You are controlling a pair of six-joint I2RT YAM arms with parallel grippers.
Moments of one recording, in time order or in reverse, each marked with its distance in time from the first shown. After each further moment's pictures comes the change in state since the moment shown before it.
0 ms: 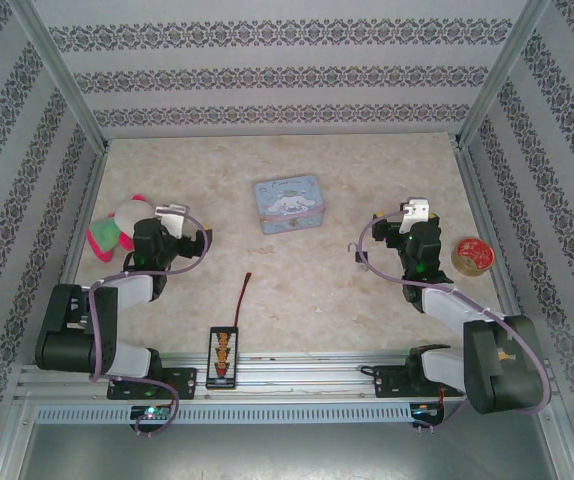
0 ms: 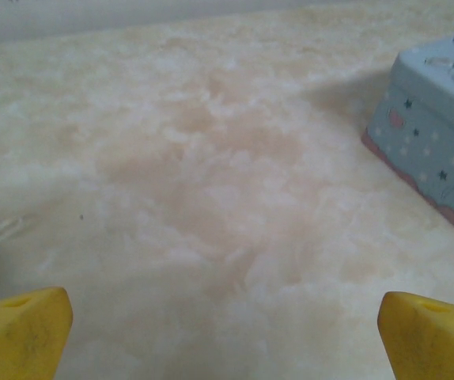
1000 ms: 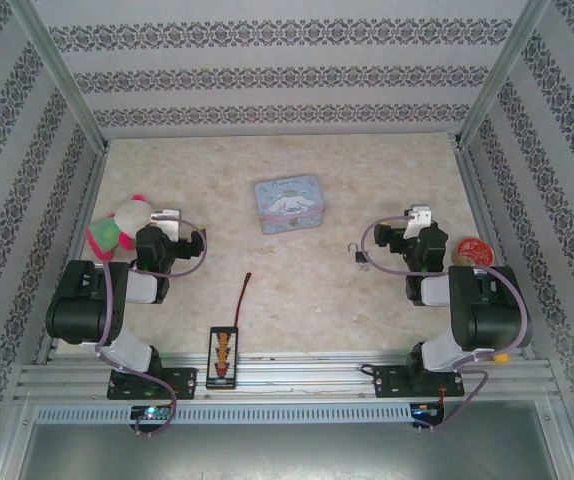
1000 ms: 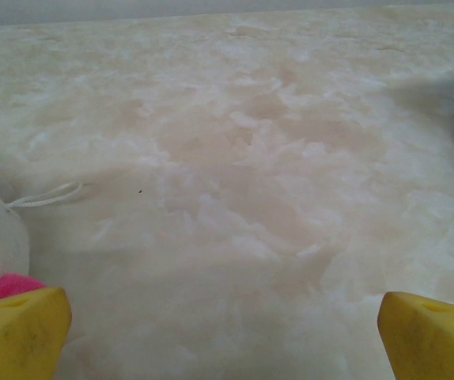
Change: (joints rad) left arm 0.020 0.168 -0.058 0.277 -0.124 -0.062; right arm -0.148 0.317 -0.041 0.335 -0.249 0.012
